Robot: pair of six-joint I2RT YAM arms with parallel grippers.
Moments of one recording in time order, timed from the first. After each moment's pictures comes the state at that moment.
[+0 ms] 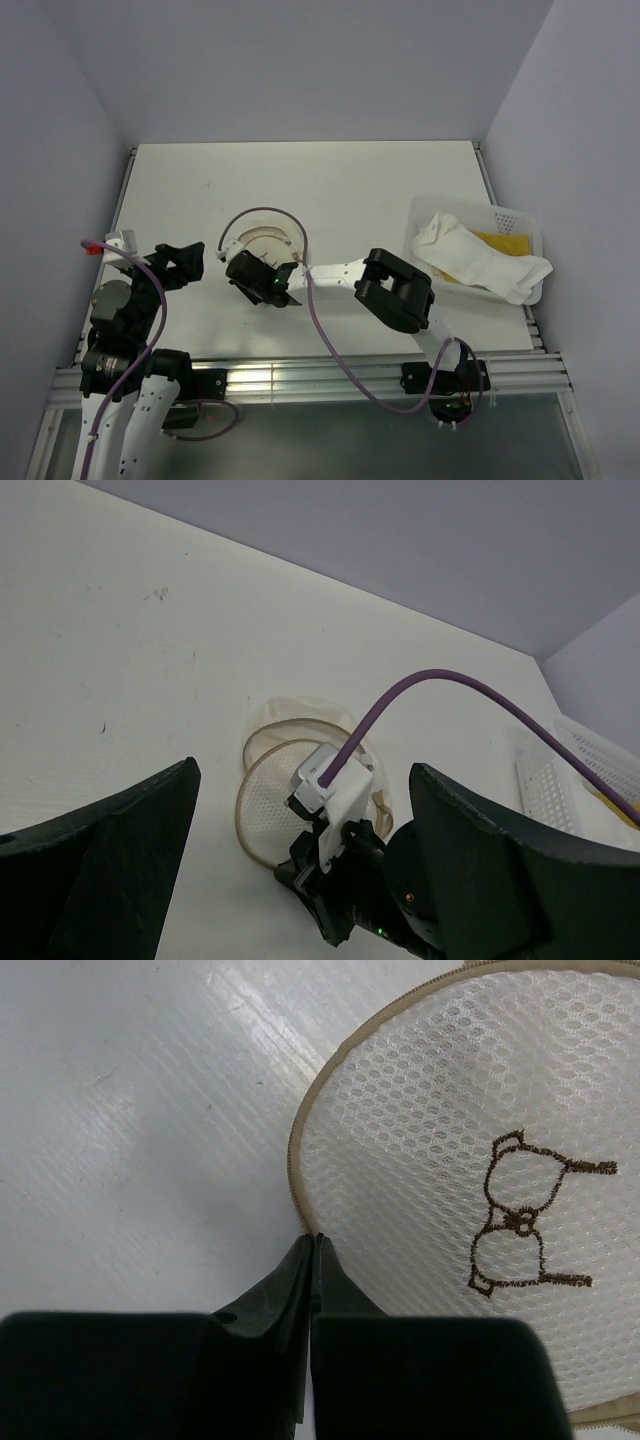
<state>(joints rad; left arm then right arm) -0.15 0.26 0.64 -0.45 -0.02 -0.49 1.17 2.12 1.43 -0.15 0.28 0.21</state>
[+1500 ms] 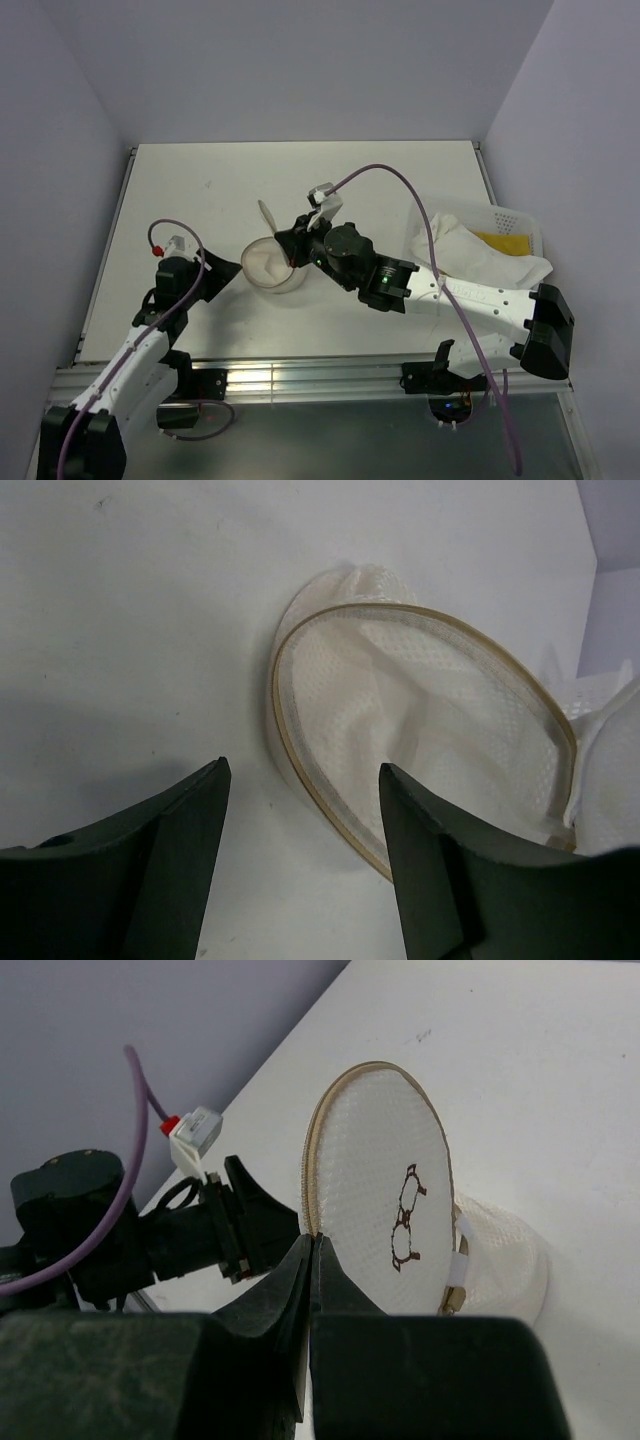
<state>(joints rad) -0.17 0.73 0.25 -0.05 0.15 -0.93 1.11 1.28 1.01 0.12 0.38 0.46</state>
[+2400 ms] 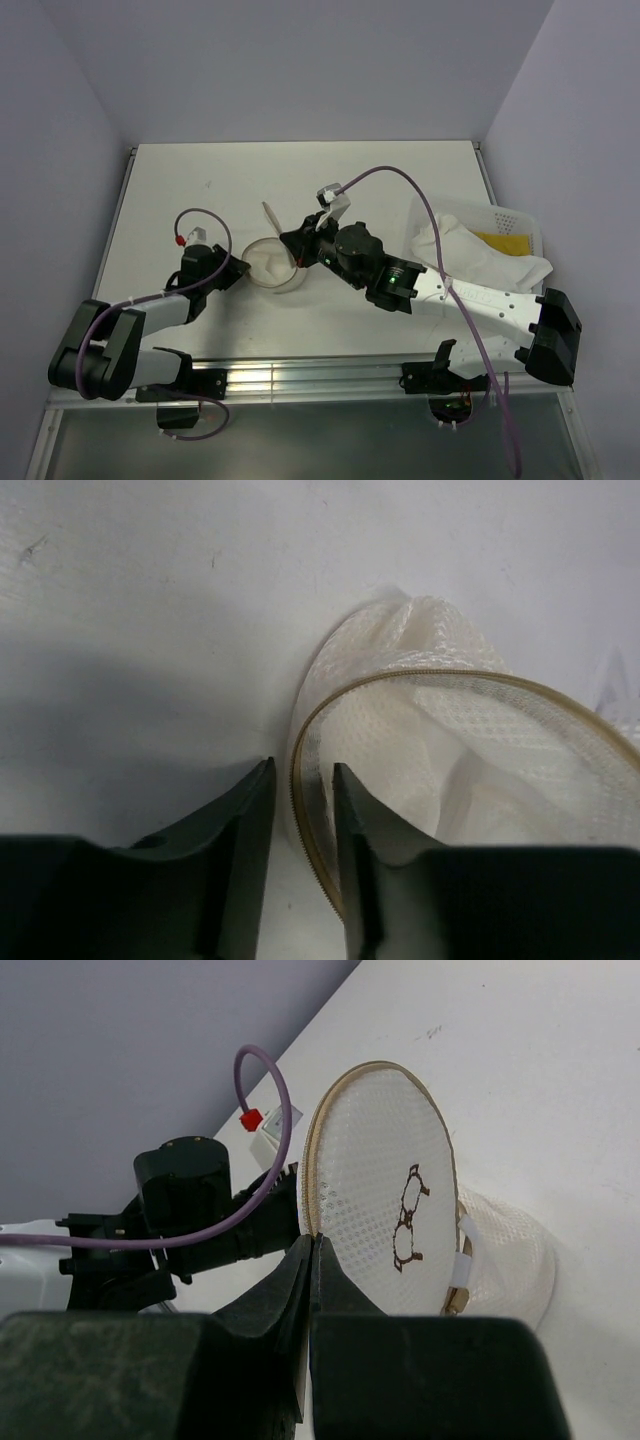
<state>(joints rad) -0.26 1.29 0.28 0.42 0.08 -0.91 1.07 1.23 0.95 0.16 0.30 0.48</state>
